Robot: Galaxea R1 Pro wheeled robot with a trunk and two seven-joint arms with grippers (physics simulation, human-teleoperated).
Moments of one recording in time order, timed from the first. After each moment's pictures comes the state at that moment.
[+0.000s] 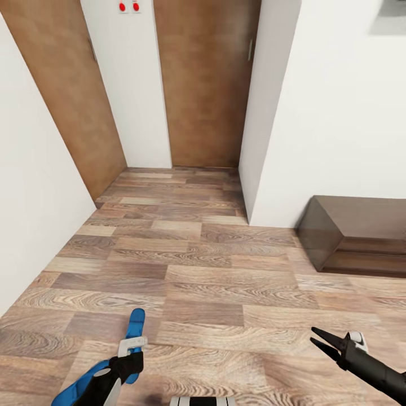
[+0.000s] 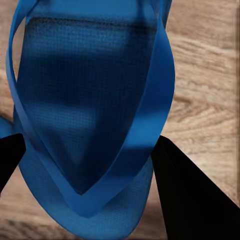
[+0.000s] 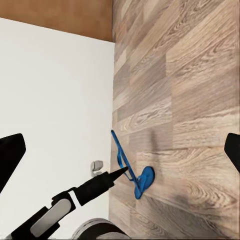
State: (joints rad) left arm -0.34 -0.01 0.08 -0.67 0.08 0.20 -0.02; right arm -0.21 -0.42 -0.30 -0.85 -0.60 0.73 1.26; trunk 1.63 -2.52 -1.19
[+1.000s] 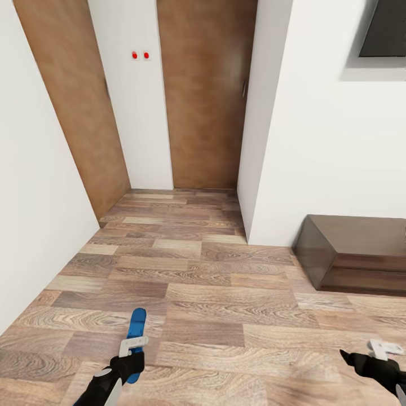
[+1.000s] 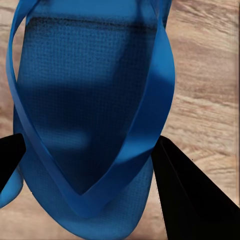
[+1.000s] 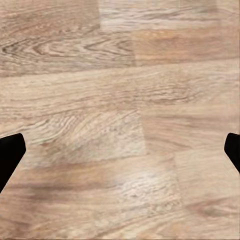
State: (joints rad) left arm -0.34 -0.02 0.08 -0.67 0.07 0.19 -0.03; right arm -0.21 -0.40 -0.26 -0.89 -0.13 0.32 0.24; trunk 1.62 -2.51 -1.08
